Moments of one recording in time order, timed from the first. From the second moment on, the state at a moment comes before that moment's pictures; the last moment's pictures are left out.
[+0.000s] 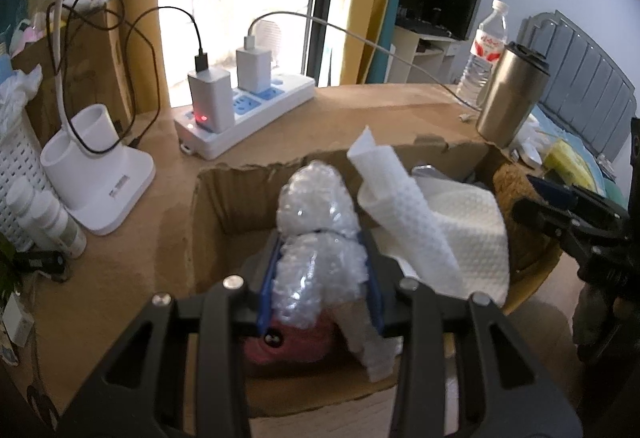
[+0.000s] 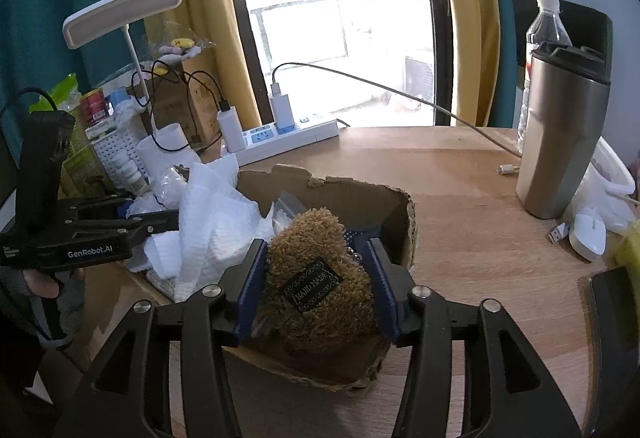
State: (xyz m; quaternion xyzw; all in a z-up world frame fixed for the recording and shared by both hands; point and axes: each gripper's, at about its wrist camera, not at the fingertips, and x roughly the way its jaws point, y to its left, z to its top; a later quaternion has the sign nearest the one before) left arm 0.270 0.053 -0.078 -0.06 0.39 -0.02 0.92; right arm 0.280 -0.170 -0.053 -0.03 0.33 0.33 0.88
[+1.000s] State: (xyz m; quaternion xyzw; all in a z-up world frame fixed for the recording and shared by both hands) left arm 0.217 0.046 -0.045 -0.06 0.35 -0.02 0.94; right arm 0.240 -0.172 -0.025 -0.04 0.31 0.31 0.90
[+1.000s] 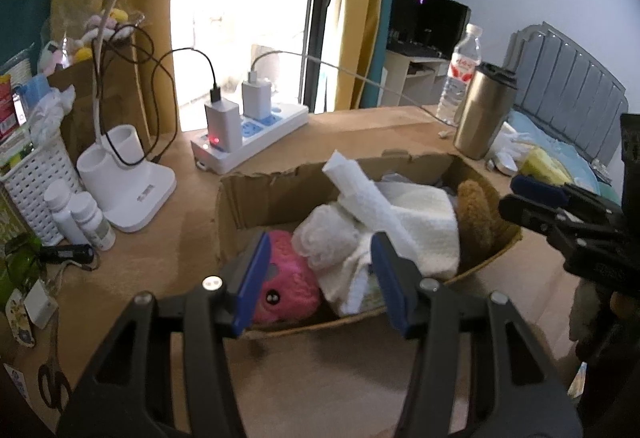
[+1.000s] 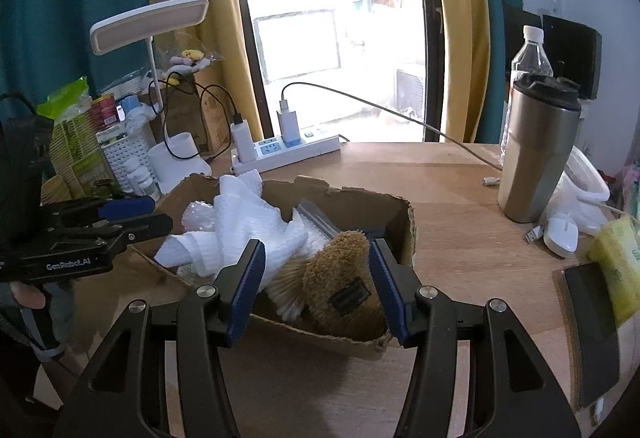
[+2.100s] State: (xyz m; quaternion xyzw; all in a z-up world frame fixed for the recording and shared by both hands) left arm 0.121 0.033 -0.002 -0.05 0.25 -0.04 0.97; right arm 0.158 -0.157 0.015 -0.08 0.26 0.30 0.92
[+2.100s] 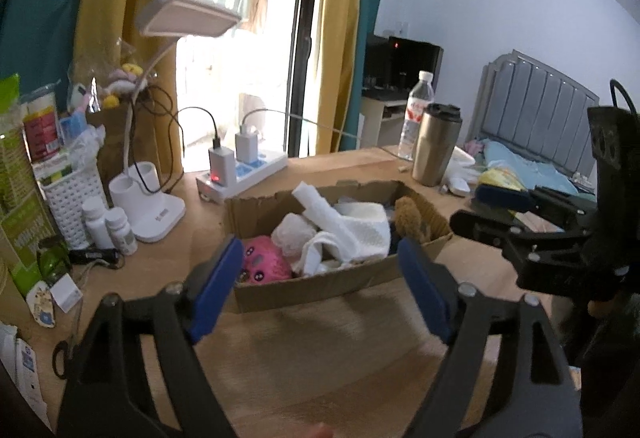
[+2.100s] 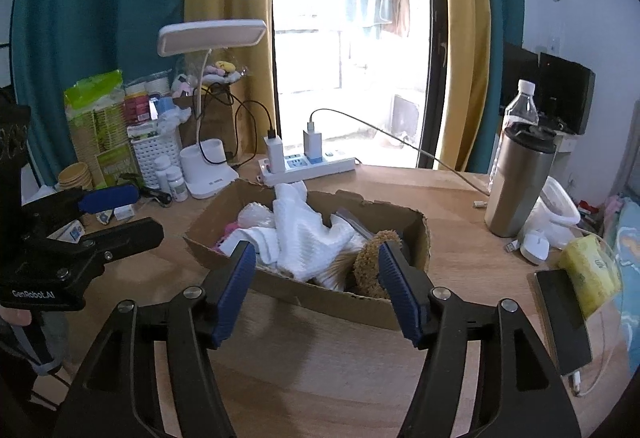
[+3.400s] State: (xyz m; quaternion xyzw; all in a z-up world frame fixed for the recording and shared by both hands) left arm 0.017 -0.005 0.076 -0.02 0.09 -0.05 0.99; right arm 0.041 -0.222 0.093 -0.06 0.10 0.21 0.97
